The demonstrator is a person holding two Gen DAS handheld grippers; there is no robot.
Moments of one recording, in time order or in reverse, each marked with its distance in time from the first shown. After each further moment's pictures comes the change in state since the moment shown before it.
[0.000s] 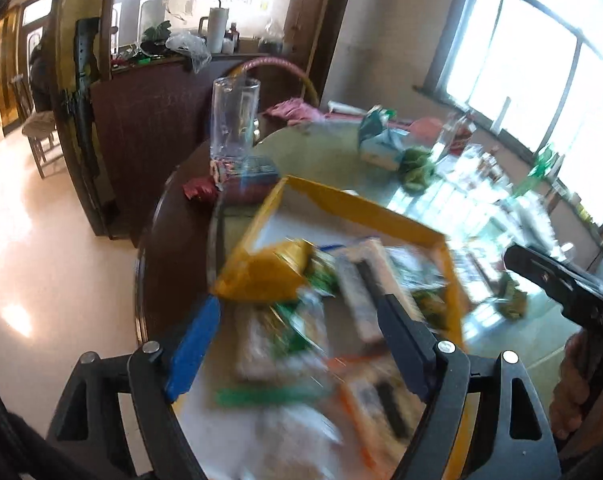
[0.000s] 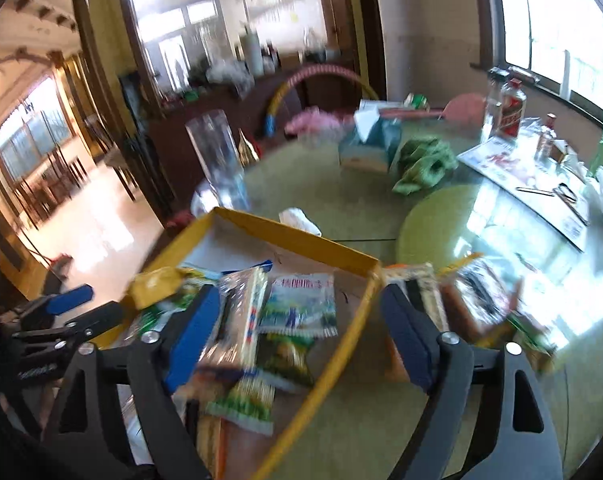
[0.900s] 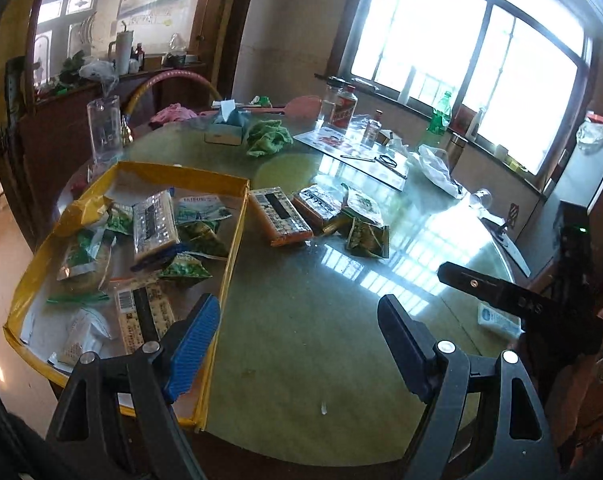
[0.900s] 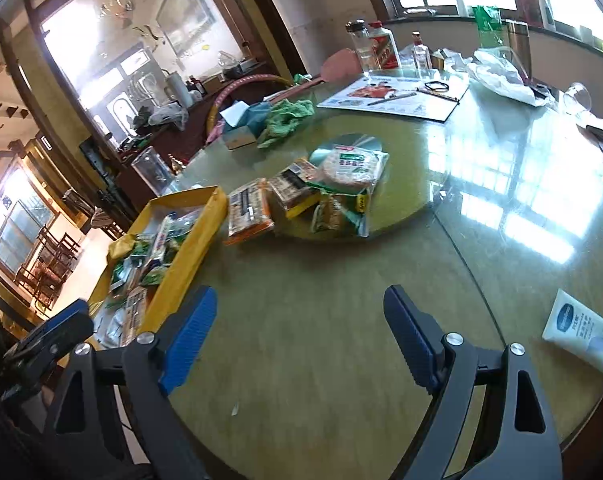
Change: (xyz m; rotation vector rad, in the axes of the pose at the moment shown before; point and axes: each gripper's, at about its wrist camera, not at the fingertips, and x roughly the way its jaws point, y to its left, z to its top) left arm -0.032 -0.165 -0.076 0.166 0.001 -0.194; right arm -0.121 -0.163 -0.118 0.321 0.021 -0.029
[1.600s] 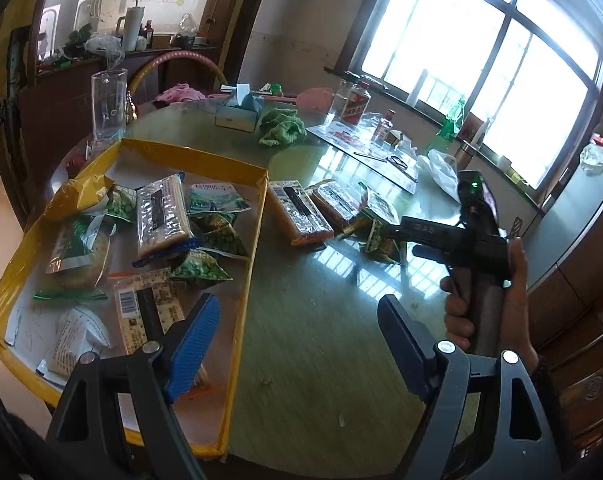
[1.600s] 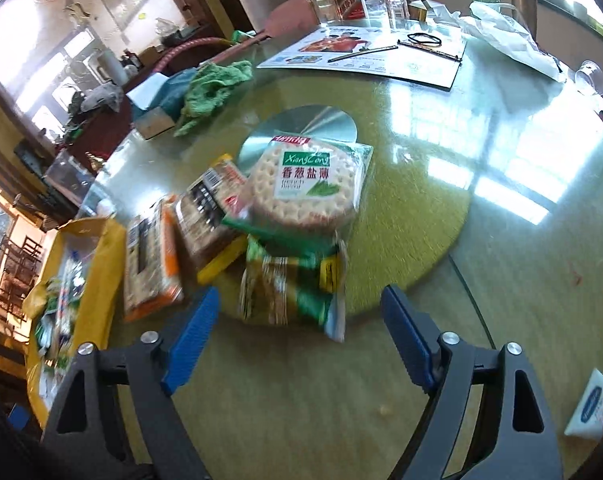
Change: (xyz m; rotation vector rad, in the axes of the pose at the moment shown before) left arm 0.022 0.032 0.007 -0.067 0.031 -0.036; right arm 0.140 -0.029 0.071 0.085 0.155 -0.165
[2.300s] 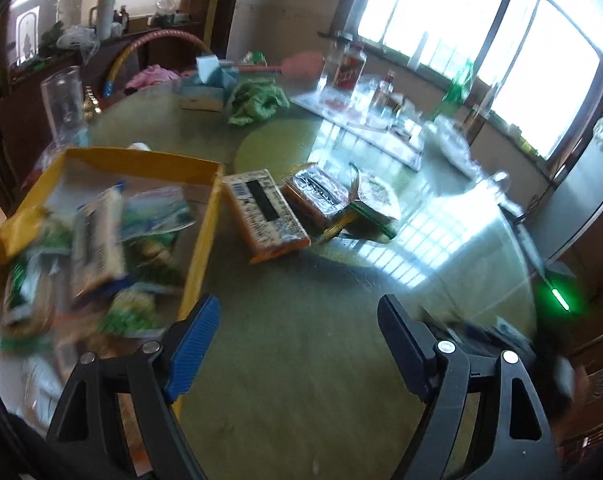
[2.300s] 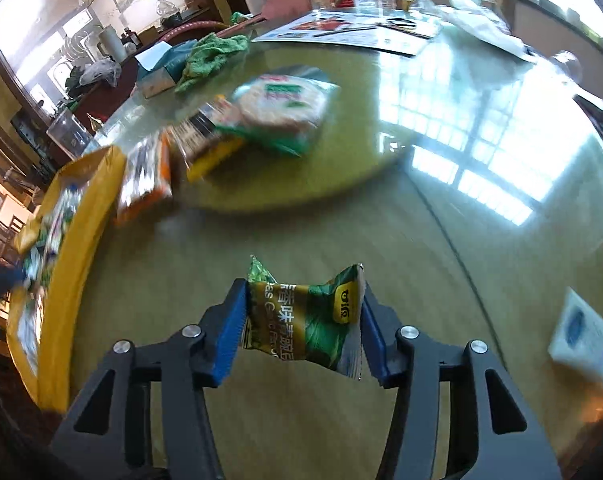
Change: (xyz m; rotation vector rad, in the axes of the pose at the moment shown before) left arm 0.081 -0.048 0.040 0.056 0.153 0.059; right arm -0.050 -0.023 -0.080 -0.052 0.021 -0.069
